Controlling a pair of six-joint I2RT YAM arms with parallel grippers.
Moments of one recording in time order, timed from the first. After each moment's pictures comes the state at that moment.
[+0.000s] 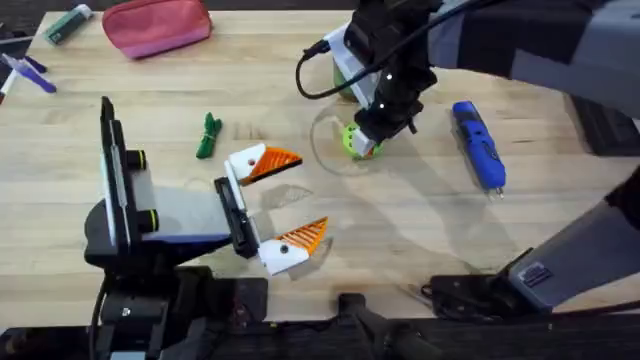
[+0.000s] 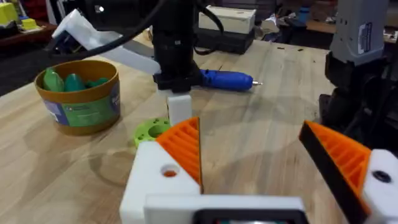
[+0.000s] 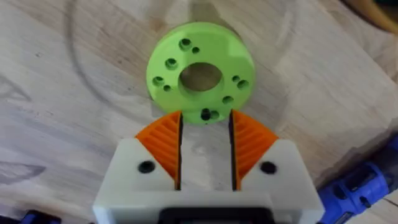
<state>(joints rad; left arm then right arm) 0.01 0.01 0.01 -0.13 1.18 0.08 0.55 1.86 1.38 -1.07 0.05 -0.07</state>
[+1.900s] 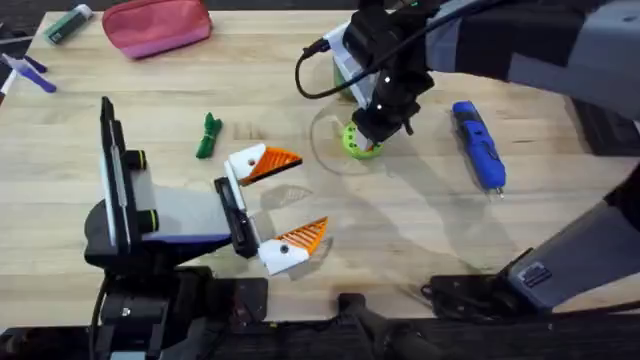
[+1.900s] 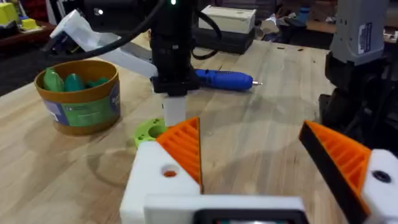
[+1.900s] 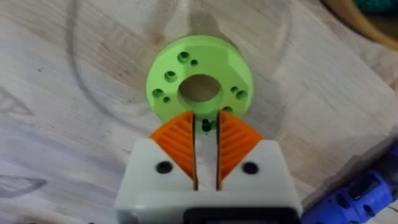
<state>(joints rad) 0.01 0.01 0.01 -0.13 1.18 0.08 0.55 1.86 1.36 -1.02 0.05 -0.06</state>
